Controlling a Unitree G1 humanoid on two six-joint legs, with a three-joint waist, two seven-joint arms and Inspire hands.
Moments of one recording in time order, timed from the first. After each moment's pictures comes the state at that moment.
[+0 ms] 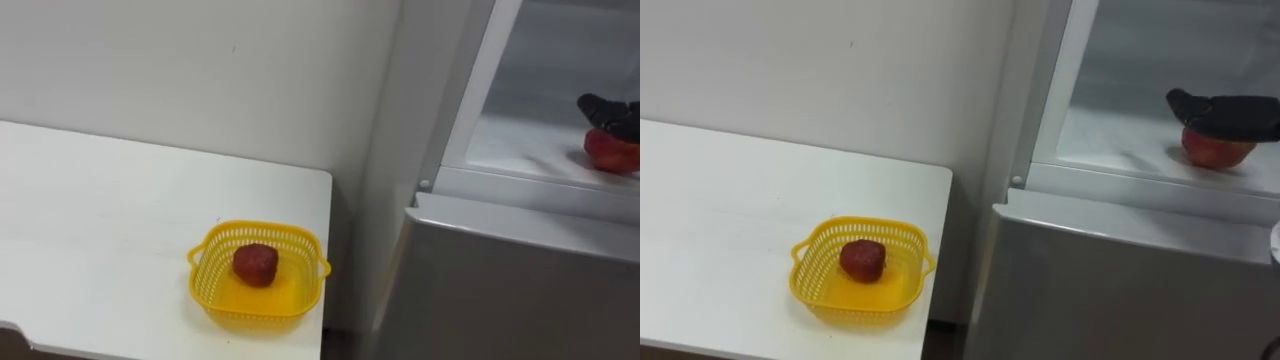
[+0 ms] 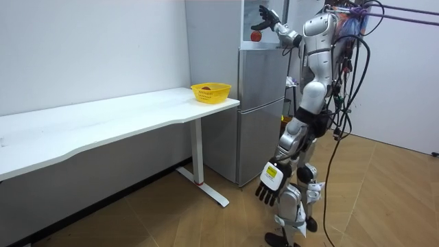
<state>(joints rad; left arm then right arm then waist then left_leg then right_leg) 0.26 0.30 0.10 0.98 0.32 0.11 -0.06 -0.61 -0.74 -0.14 0.34 0.04 0.03 -0.36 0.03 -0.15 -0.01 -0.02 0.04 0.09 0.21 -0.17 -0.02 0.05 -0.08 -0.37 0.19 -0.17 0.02</state>
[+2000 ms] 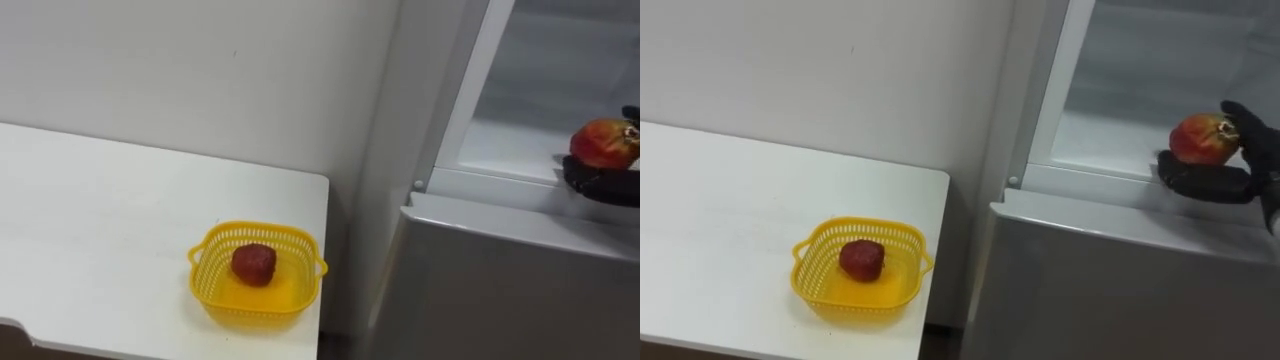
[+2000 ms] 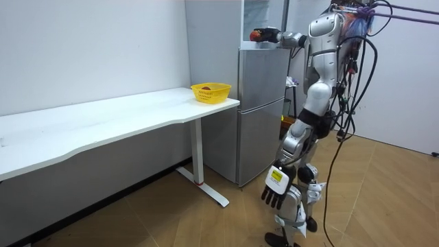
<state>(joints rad) 0.26 0.31 0.15 1.00 0.32 0.13 -0.13 -0.61 -0.78 -0.10 0.58 0.08 0.07 0.04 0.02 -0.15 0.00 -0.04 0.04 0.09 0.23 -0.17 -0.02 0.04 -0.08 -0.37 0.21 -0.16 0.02</state>
